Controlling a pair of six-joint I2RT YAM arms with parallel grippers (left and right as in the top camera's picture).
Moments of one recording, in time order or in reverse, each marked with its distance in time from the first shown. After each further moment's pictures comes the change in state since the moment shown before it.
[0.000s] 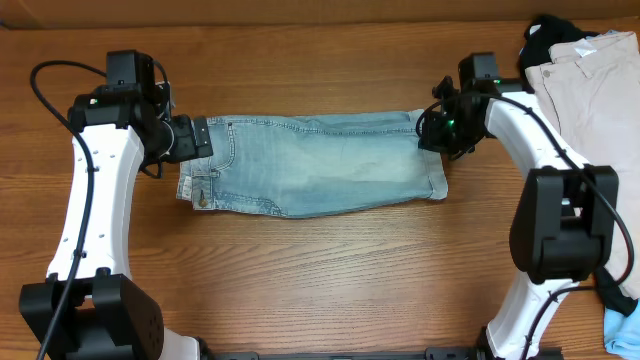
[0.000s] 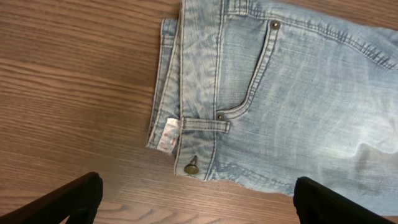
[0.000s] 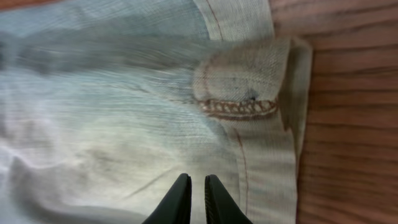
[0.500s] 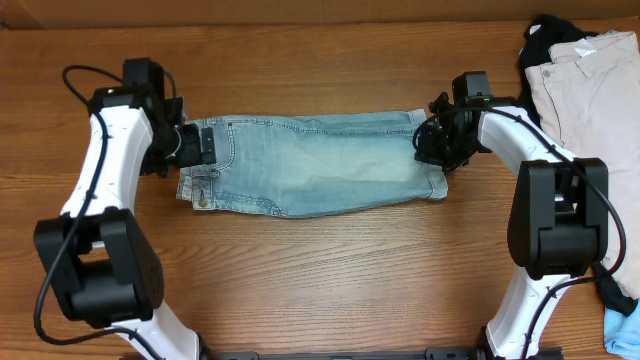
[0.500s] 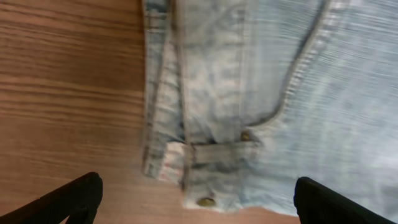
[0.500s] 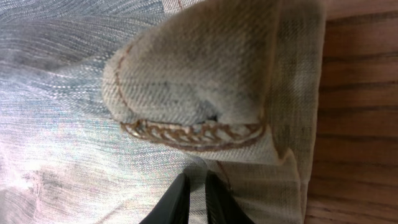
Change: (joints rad) left arm 0.043 0.213 -0.001 0.047 0.037 0.109; right arm 0.000 0.028 -0.126 0.153 0.019 0.038
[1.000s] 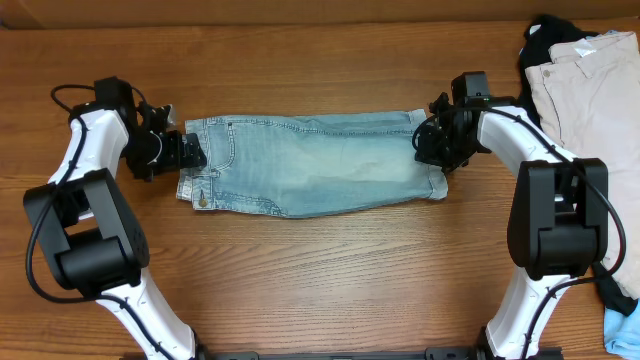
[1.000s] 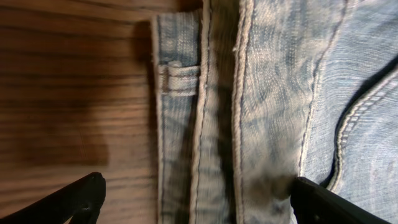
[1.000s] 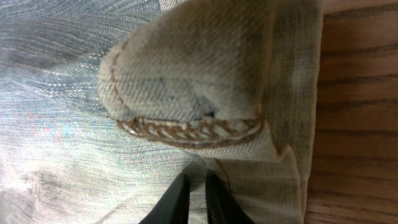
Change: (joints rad) left arm 0.146 0.194 -0.001 0.142 0.242 0.205; right arm 0.003 -0.002 0.000 -0.021 0.013 0.008
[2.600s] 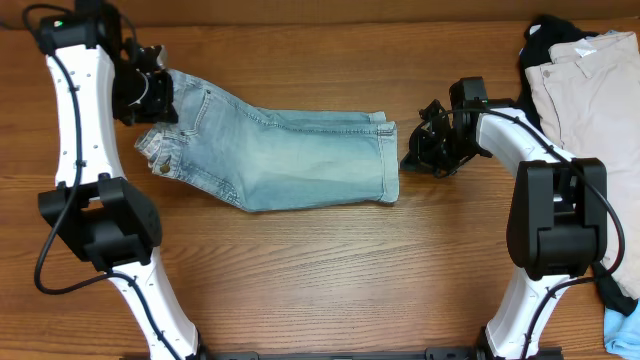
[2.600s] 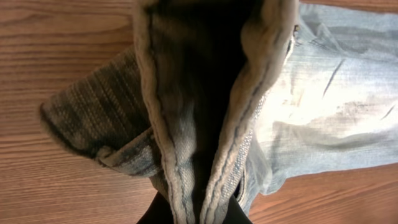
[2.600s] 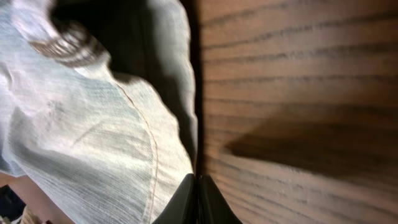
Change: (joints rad) left arm -0.087 0.143 0.789 -0.655 -0.074 -0.023; right arm 0.006 -0.004 -0.012 -0.046 -0.249 0.004
